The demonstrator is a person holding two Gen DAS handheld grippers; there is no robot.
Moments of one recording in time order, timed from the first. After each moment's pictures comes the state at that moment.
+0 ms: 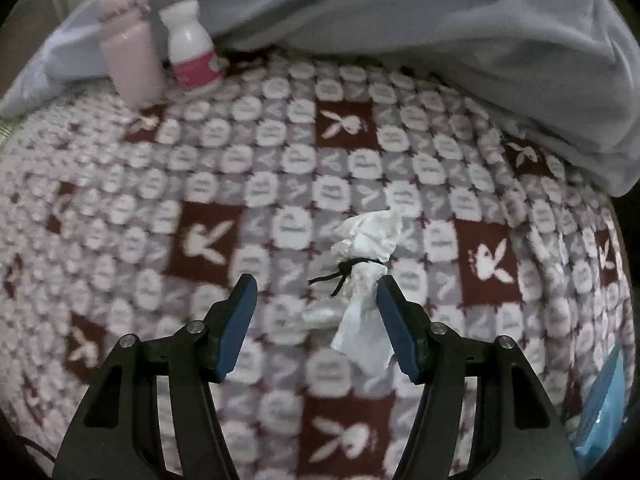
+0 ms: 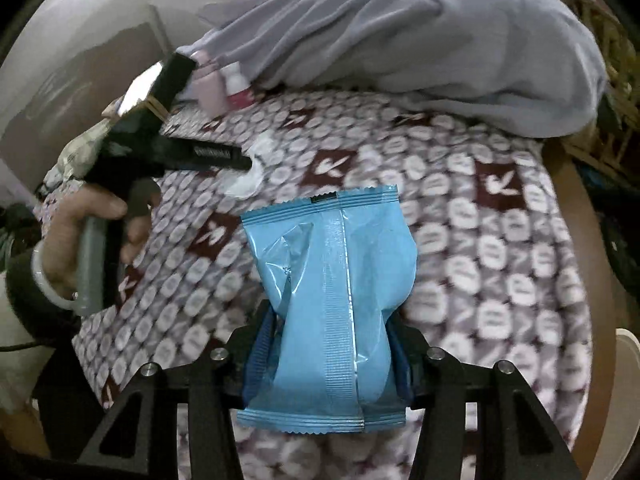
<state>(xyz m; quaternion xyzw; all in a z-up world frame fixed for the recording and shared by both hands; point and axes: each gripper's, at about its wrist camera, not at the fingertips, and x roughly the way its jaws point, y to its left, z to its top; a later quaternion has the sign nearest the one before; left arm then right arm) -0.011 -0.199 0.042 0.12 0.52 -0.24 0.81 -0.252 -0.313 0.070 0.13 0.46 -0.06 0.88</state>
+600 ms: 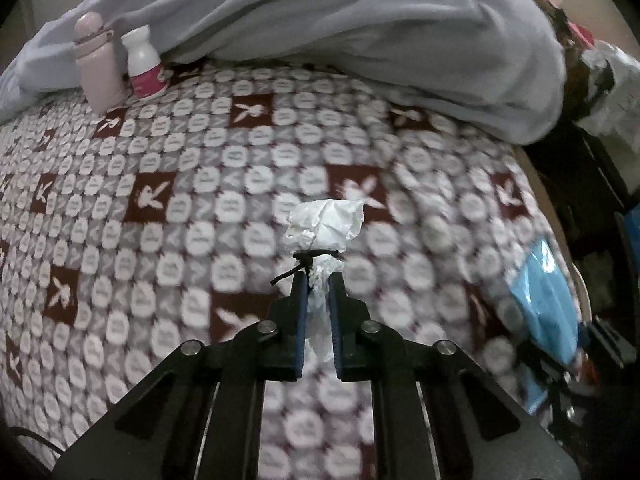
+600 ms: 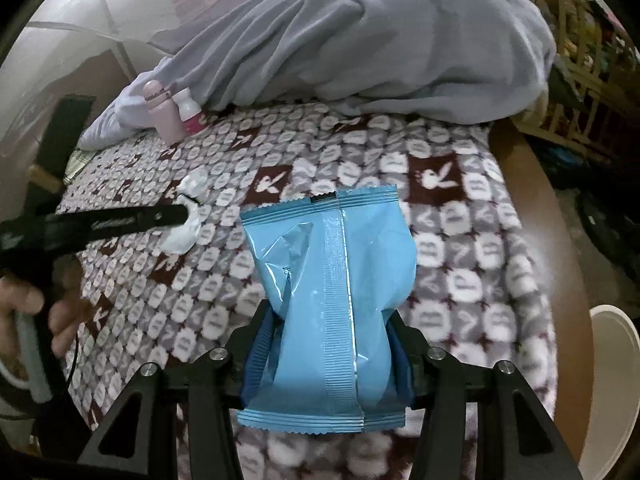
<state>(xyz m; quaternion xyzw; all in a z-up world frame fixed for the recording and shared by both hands) -0.108 -0.203 0.086 0.12 0.51 -0.32 0.79 -0.276 -0.346 0.075 0.16 0.44 -0.12 0.88</state>
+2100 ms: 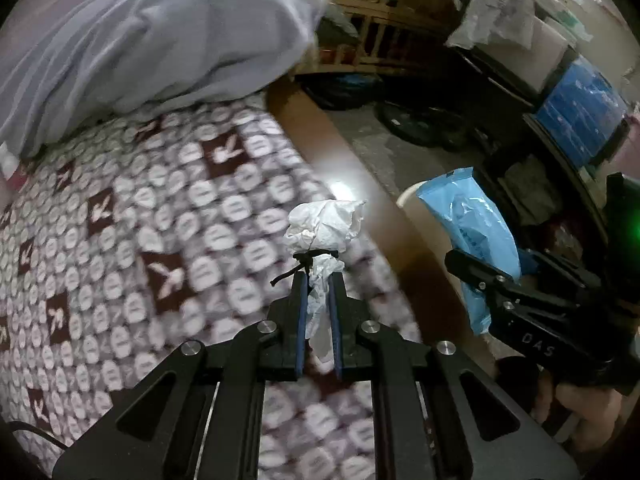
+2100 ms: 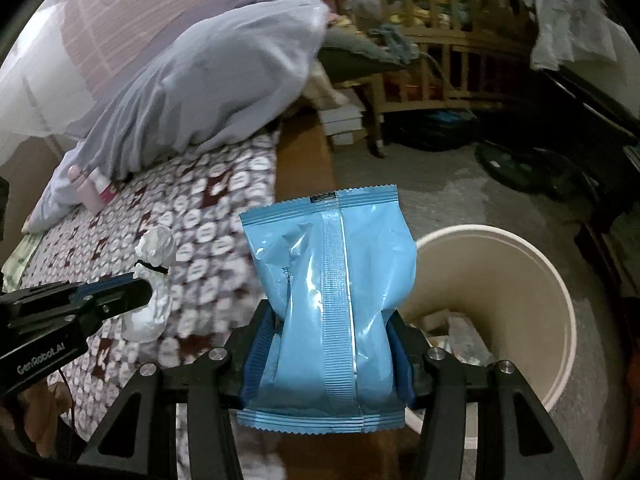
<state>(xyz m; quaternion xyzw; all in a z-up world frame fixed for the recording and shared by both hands) -0.306 -0.338 0.122 0.20 0.45 -0.48 0.72 -0.446 -0.452 0.097 0.24 0.39 -0.27 0.85</state>
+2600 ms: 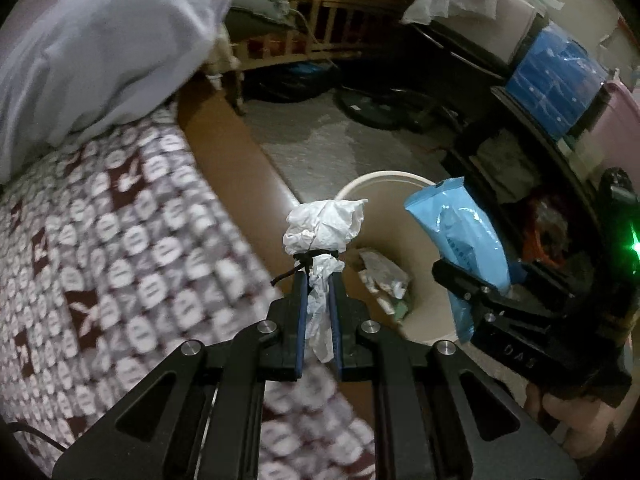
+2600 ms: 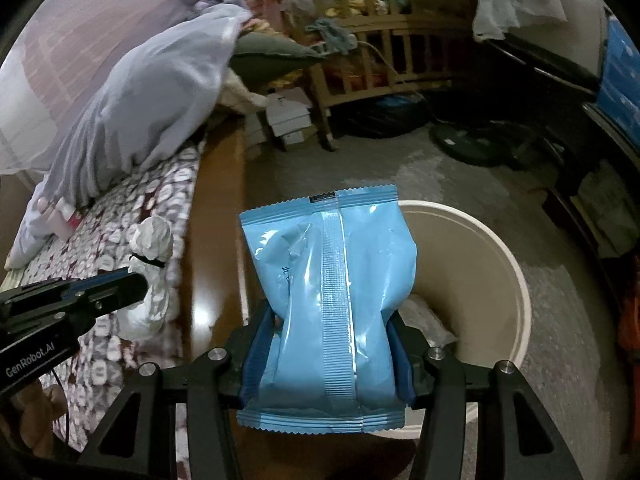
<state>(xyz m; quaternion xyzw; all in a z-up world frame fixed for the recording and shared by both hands) -0.354 -0.404 0.112 0.23 0.45 -0.52 0.69 -0.508 -0.496 0.082 0.28 0.39 -0.32 0.82</state>
